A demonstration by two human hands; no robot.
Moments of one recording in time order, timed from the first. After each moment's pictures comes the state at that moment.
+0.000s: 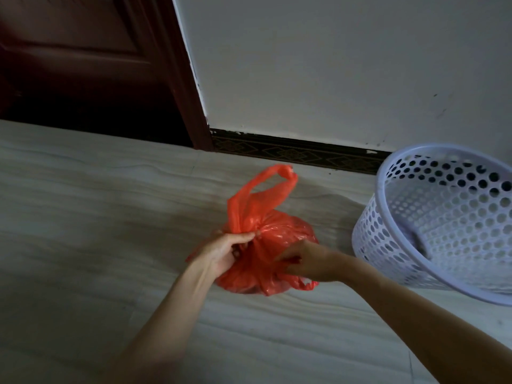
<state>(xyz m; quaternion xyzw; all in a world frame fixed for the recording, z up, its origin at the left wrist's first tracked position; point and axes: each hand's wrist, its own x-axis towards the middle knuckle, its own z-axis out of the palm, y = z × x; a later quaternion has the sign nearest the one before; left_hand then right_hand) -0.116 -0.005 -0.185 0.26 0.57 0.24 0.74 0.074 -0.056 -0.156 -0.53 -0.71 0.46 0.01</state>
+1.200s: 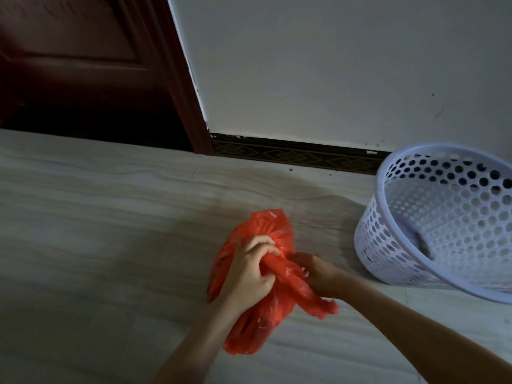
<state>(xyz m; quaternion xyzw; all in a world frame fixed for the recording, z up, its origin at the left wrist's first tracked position) -0.099 -0.057 -0.187 0.78 0.45 0.28 0.33 0.075 -0.082 -0.187 -0.57 -0.67 0.45 0.16</state>
